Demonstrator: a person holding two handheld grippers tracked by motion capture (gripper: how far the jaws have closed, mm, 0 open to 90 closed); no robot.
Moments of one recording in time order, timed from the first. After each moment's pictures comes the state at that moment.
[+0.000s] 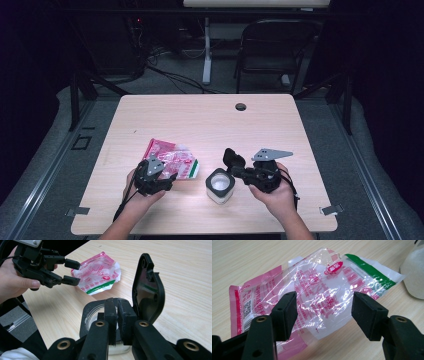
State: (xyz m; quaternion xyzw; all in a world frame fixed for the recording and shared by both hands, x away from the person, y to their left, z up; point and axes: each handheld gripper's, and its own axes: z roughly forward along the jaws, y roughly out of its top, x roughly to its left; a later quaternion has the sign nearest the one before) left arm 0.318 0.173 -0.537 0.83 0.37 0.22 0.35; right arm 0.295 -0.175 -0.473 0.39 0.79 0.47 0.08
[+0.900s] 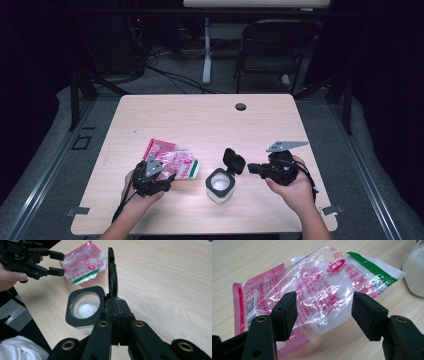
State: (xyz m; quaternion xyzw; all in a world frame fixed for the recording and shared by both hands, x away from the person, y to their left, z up) left arm 0.315 0.177 -0.537 0.83 0.37 0.23 0.34; right arm 0.305 -0.211 -0.452 0.41 0.81 0.41 0.07
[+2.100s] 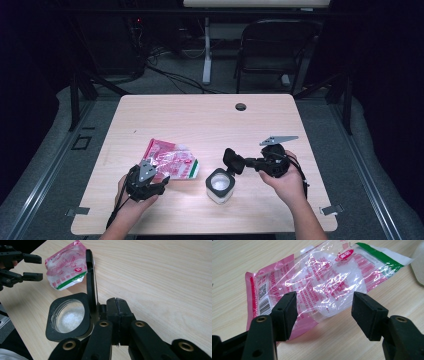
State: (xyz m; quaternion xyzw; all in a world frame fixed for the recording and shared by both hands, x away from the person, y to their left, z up) left arm 0.303 0.192 -0.539 0.82 0.39 0.24 0.34; right arm 0.331 -0.201 -0.467 0.44 0.80 0.40 0.08
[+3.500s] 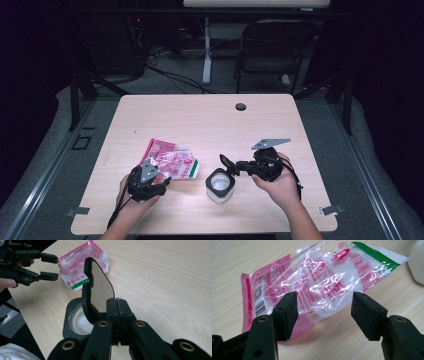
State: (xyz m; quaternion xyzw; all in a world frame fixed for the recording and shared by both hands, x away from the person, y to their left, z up) left arm 0.303 0.187 -0.542 0.83 0.38 0.24 0.34; right arm 0.321 -0.180 -0.464 0.41 0.81 0.41 0.07
